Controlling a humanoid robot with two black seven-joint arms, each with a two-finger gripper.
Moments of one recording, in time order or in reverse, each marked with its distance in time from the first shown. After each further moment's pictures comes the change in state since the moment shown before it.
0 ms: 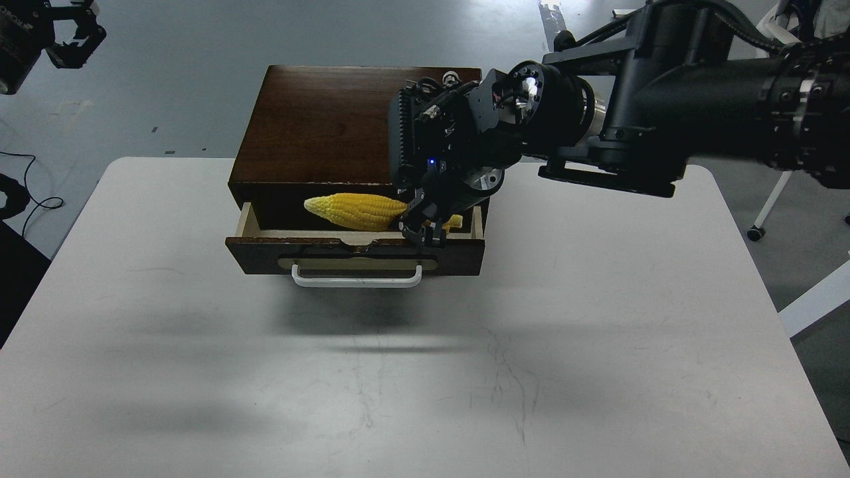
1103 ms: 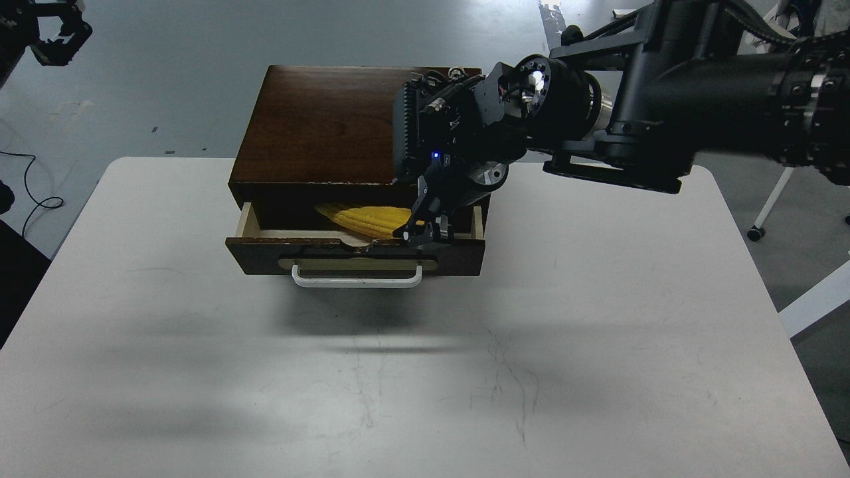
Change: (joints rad) left arm -0.001 0.022 0.000 0.000 -0.001 -0.009 0.000; right arm 0.020 -0.017 0.004 0.007 0.015 0.002 0.000
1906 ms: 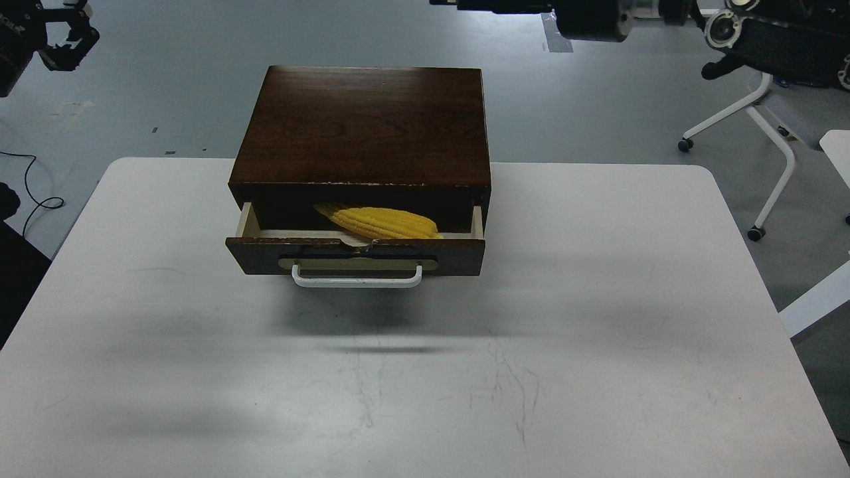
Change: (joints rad) left arm 0.013 -0.011 0.002 0.001 0.000 -0.017 0.000; right arm -0.107 -0.509 0.259 0.014 0.980 0.011 0.000
